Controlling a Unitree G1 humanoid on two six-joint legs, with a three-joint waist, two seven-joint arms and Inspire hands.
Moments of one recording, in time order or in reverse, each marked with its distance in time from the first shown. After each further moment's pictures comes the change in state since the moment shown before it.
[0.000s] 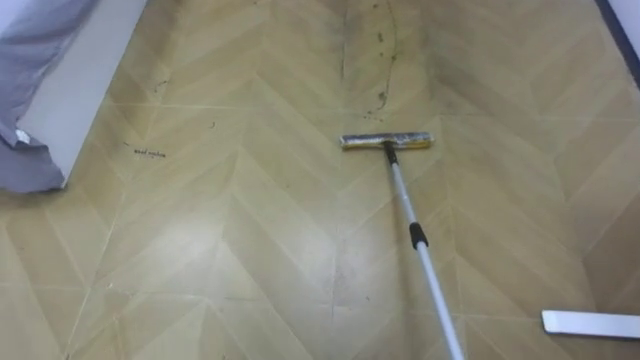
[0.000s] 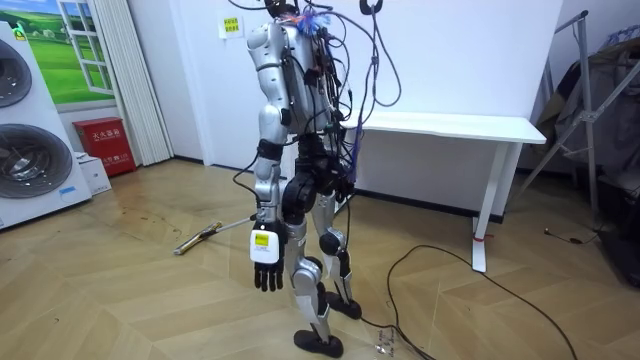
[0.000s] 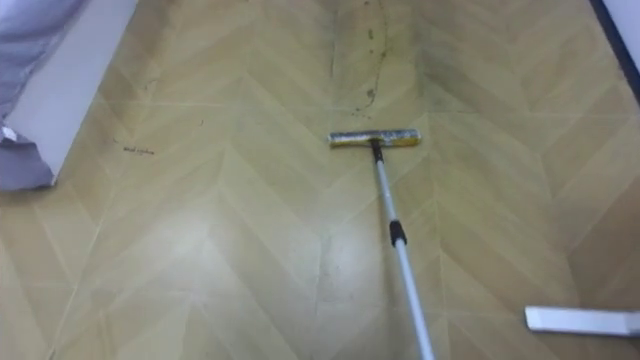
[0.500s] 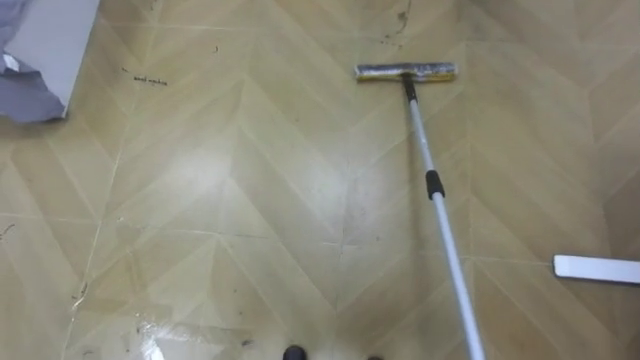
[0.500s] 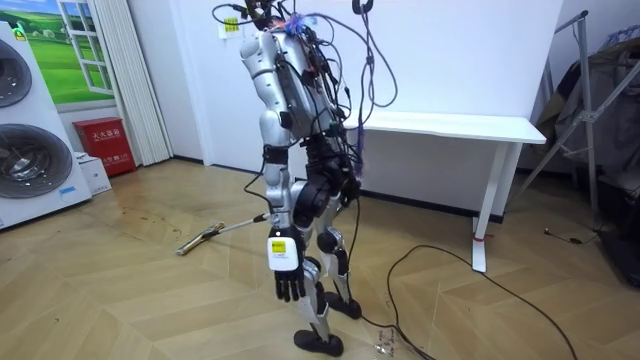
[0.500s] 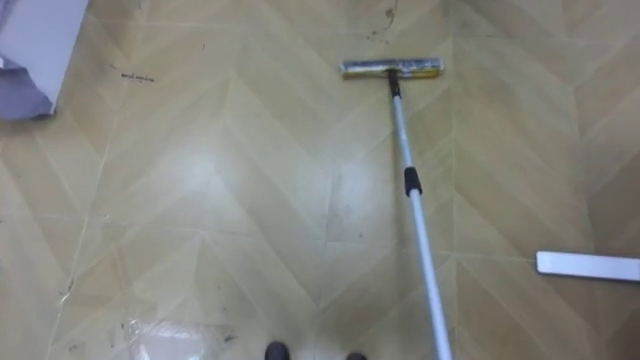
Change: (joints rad) left arm -0.048 -0.010 -0.048 0.023 -0.047 -0.023 0.031; right arm -0.028 -0.012 0.032 -0.017 0.150 -0.085 -0.077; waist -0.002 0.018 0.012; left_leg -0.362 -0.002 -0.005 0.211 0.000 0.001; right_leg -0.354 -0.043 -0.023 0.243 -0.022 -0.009
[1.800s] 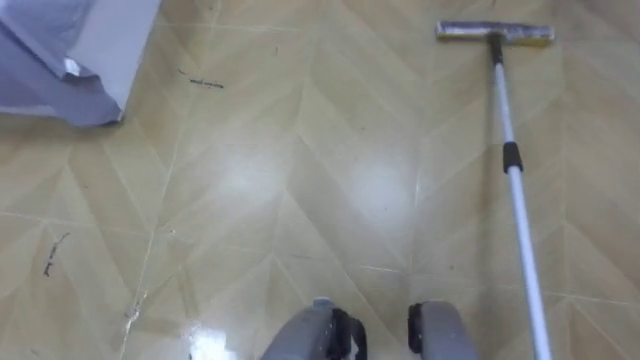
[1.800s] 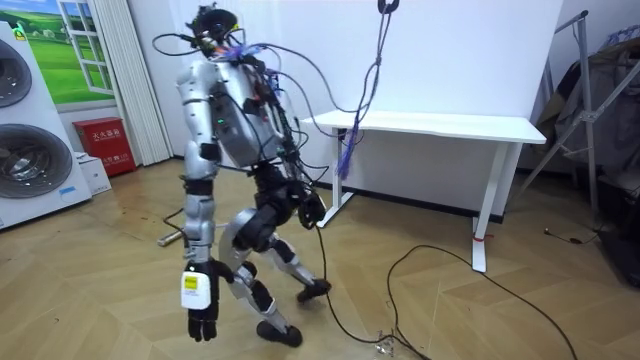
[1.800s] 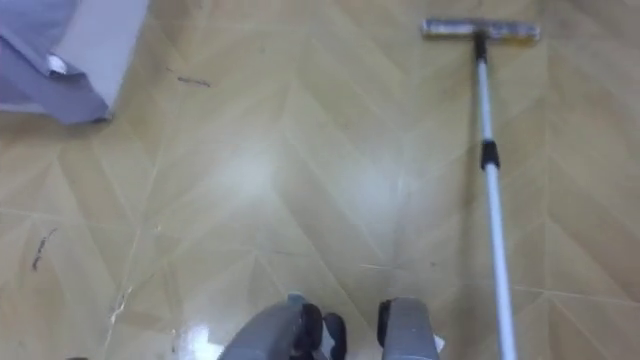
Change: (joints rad) left arm -0.118 0.031 -0.169 0.090 -0.157 -0.051 -0.009; right arm -0.056 -0.116 0.134 0.107 0.272 0.015 0.035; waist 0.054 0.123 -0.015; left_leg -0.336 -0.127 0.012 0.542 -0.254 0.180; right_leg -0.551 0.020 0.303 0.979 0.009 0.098
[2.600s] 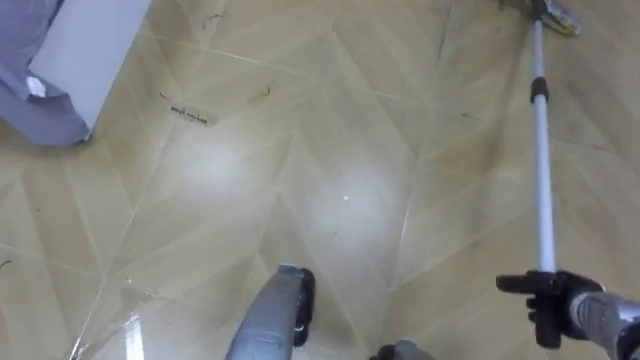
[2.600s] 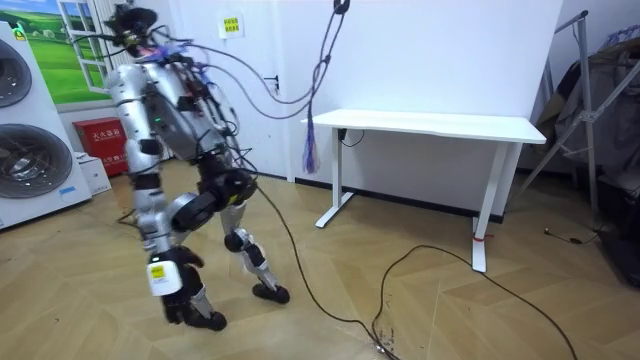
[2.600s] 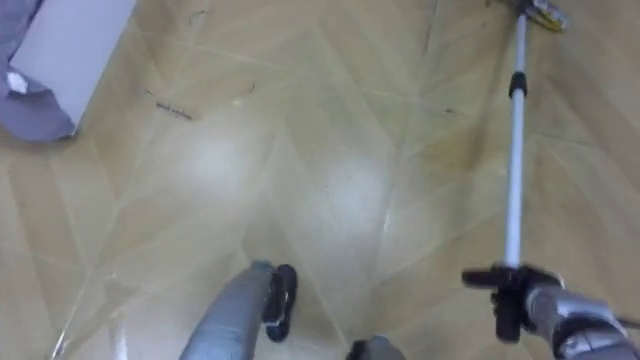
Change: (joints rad) left arm 0.093 0.108 -0.038 -0.005 -0.058 0.021 -0.054; right arm -0.247 -0.140 -0.013 -0.036 0.089 0.024 0.082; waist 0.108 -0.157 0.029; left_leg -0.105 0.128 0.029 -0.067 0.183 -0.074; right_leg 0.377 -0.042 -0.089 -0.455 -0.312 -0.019
